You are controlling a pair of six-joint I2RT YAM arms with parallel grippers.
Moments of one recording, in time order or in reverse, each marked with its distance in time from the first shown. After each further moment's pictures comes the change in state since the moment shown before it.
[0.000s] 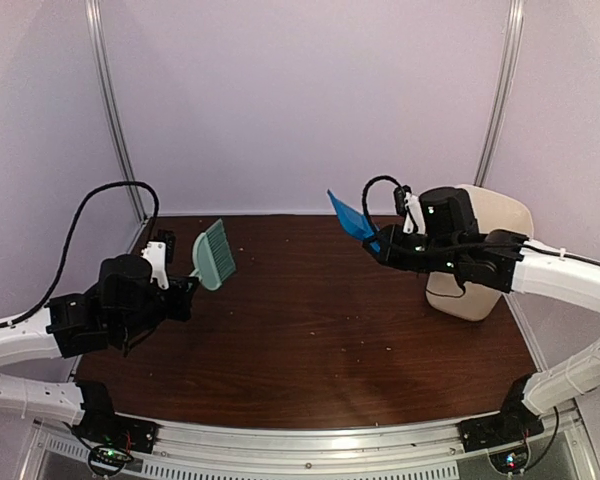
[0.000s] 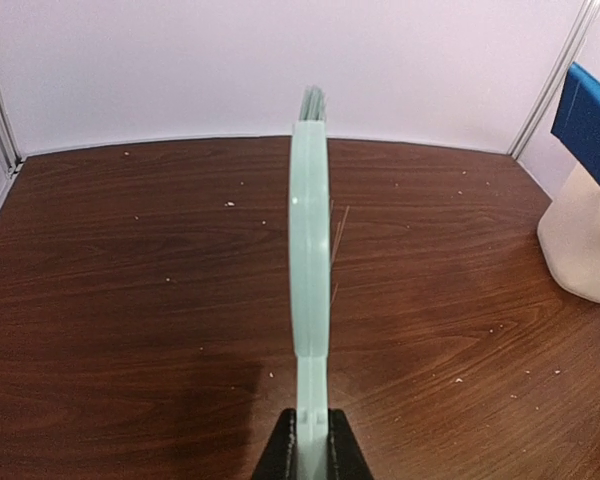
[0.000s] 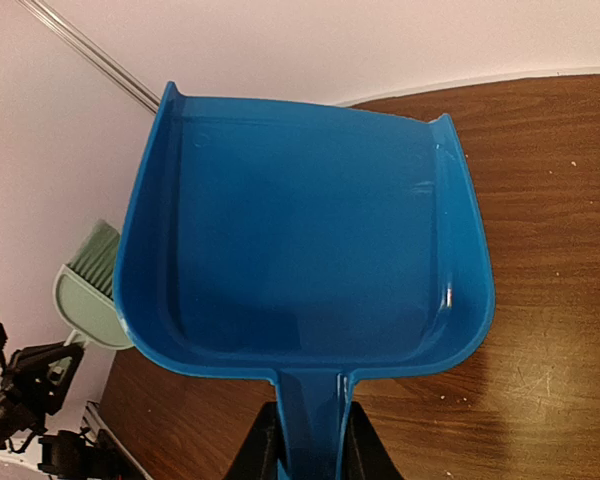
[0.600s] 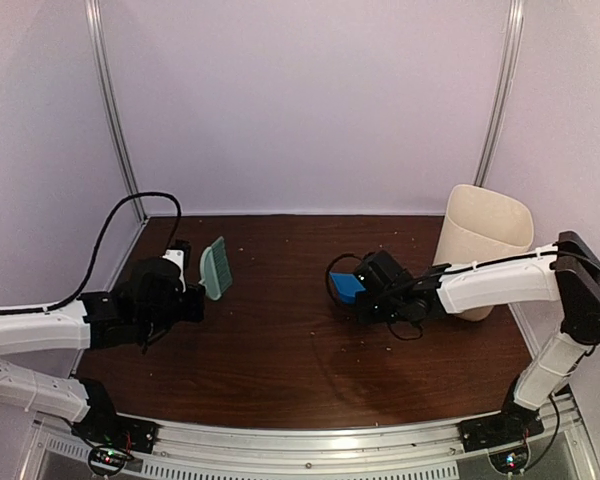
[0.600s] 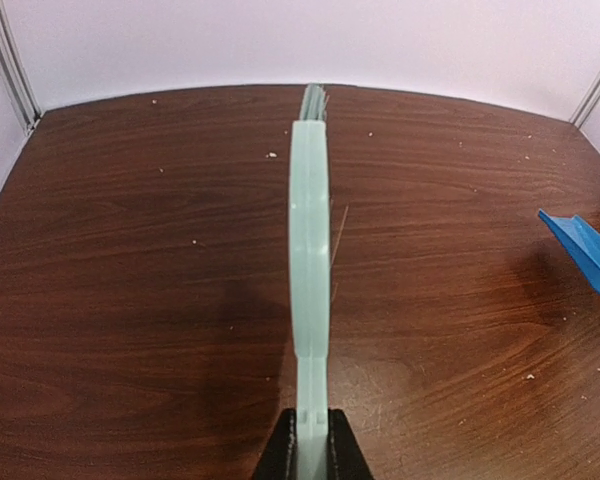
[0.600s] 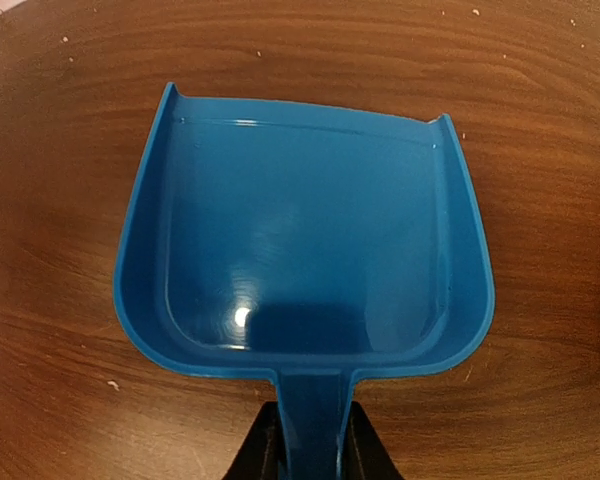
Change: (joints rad) left arm 0.097 0.216 -0.026 0.098 0.013 -0.006; right arm 0.111 0.381 -0.076 -0.048 0.317 -0.058
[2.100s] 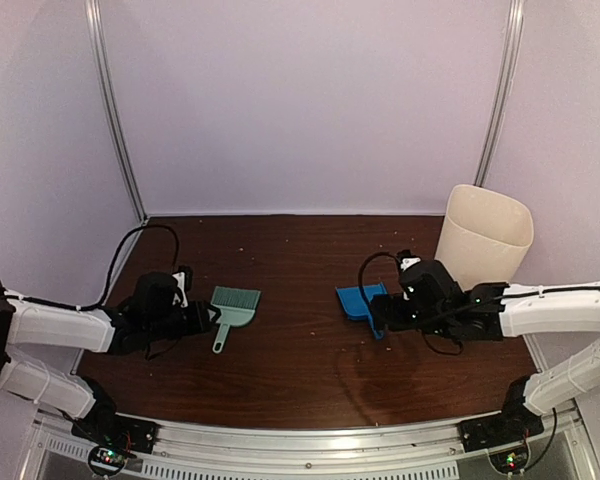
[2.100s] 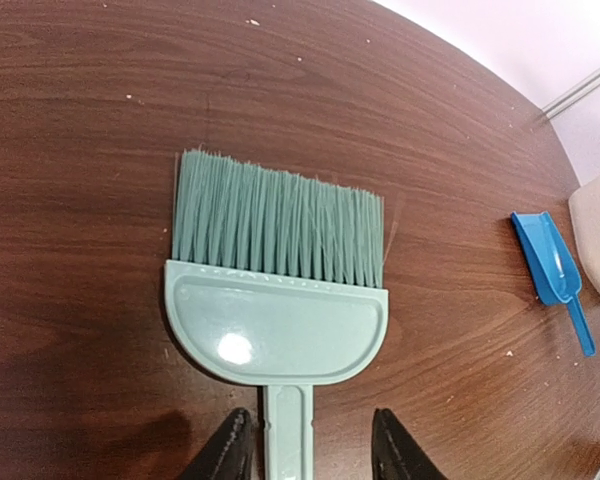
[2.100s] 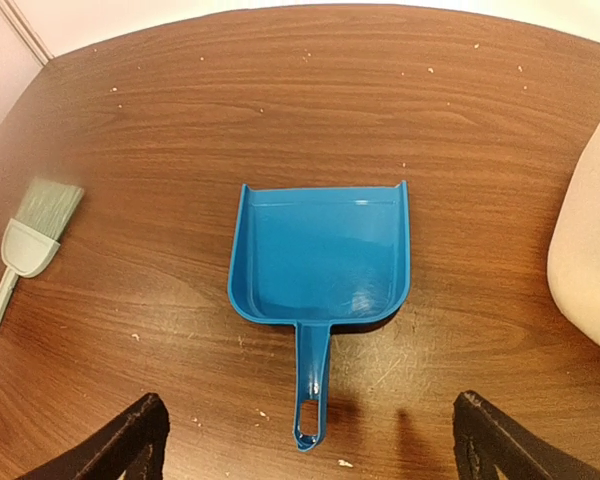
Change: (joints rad) left arm 0.231 0.219 -0.193 0.366 0.452 -0.174; right arm 0.053 -0.355 -0.250 0.036 0.079 -0.034
